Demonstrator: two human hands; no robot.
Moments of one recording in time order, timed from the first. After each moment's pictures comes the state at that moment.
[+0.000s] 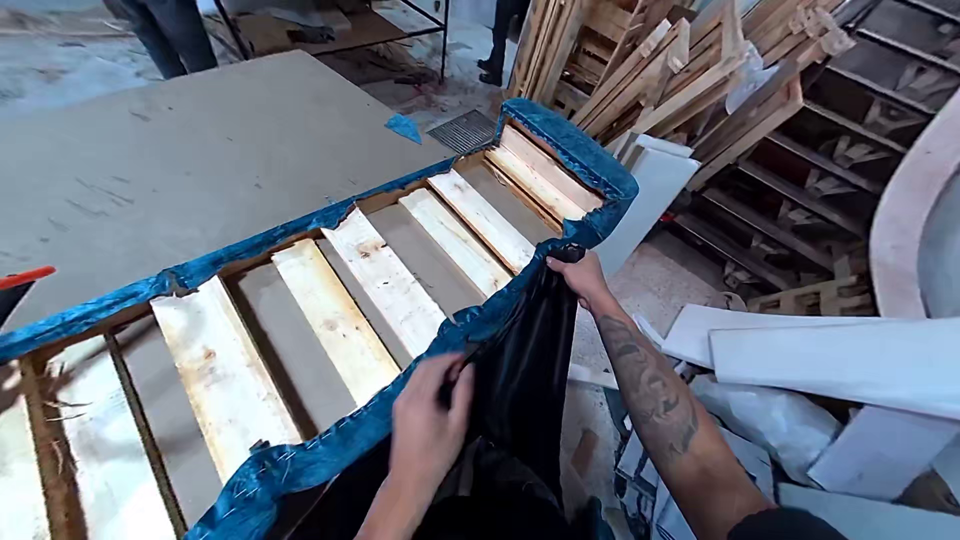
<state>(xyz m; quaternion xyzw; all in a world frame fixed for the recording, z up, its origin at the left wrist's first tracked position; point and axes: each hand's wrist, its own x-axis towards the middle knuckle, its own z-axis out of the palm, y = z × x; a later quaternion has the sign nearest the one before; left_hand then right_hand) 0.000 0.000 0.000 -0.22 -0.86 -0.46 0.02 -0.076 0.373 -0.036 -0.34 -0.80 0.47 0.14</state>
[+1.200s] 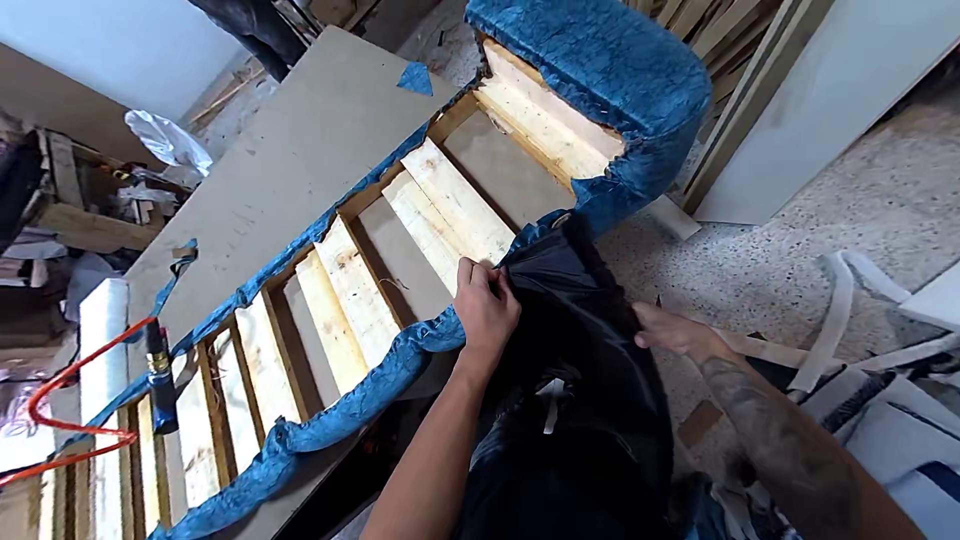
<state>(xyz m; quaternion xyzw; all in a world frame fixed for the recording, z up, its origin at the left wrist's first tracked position) -0.084 0.253 -0.062 -0.14 -0.94 -0.26 0.17 0.036 0.541 -0.187 -0.03 -0.59 0.77 -0.24</state>
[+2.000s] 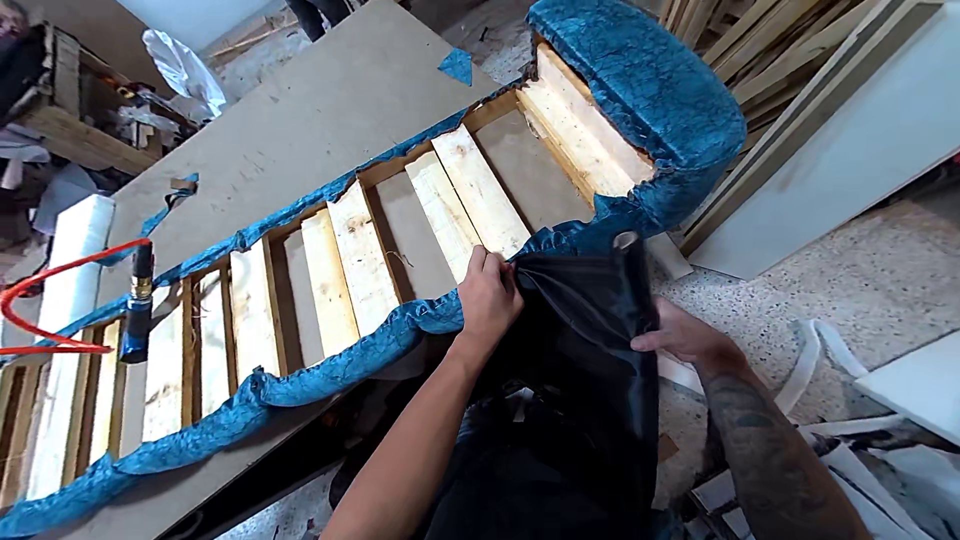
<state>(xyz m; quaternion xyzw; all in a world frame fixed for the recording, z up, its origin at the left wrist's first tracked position) -0.082 0.253 -0.053 -0.13 -0.95 -0.25 0.15 0.007 0.554 -0.105 -0.03 -0.63 0.75 -0.22</state>
